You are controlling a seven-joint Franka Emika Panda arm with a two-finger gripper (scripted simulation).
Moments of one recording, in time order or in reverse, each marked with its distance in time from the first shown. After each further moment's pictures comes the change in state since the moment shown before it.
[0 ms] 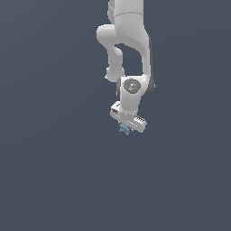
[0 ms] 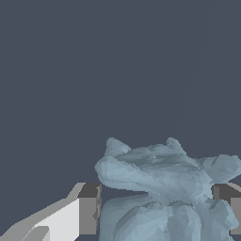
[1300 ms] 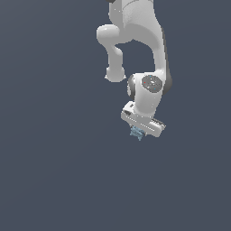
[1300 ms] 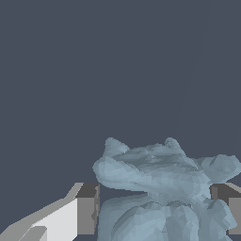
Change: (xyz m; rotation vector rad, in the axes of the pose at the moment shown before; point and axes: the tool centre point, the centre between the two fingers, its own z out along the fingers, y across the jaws) arm 0.015 -0.076 -0.050 0.000 0.000 0.001
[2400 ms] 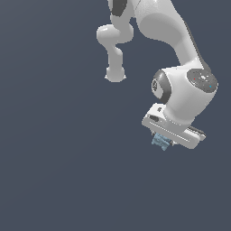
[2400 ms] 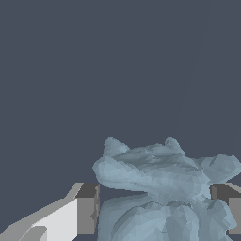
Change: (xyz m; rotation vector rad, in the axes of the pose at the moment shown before) arm 0.025 -0.113 -0.071 0.000 -0.001 0.000
